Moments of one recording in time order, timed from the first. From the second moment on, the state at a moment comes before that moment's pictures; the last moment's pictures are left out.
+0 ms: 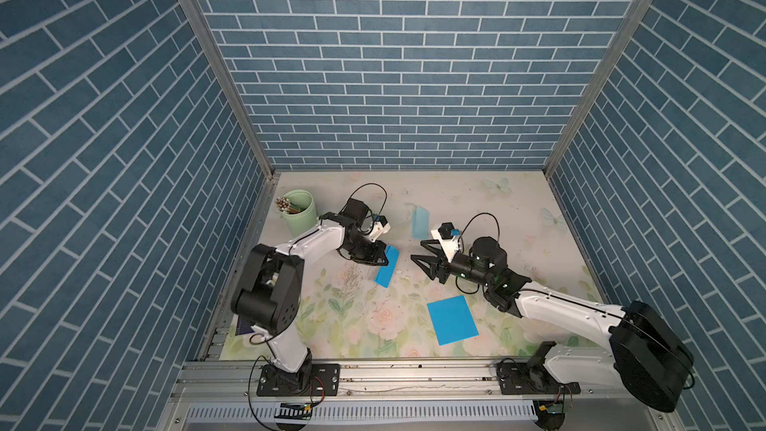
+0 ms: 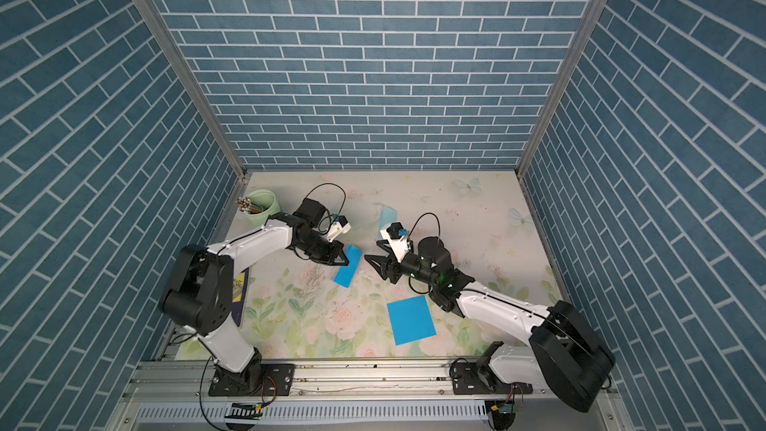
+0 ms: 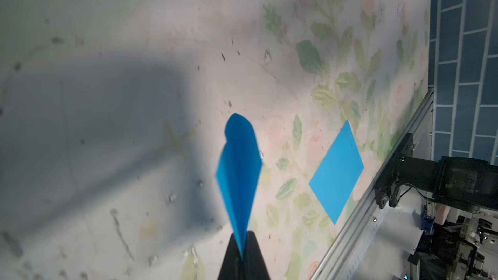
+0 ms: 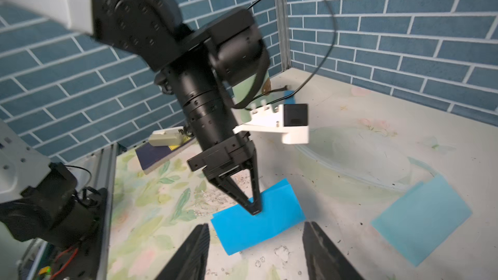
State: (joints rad) left arm -0.37 1.81 1.23 -0.75 0.61 0.03; right arm 0.81 1.30 0.56 0.52 -0.33 0.09
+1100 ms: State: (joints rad) left arm -0.33 2.10 1.42 -0.90 0.62 0.35; right arm 0.92 1.96 0.75 0.73 -0.10 -0.25
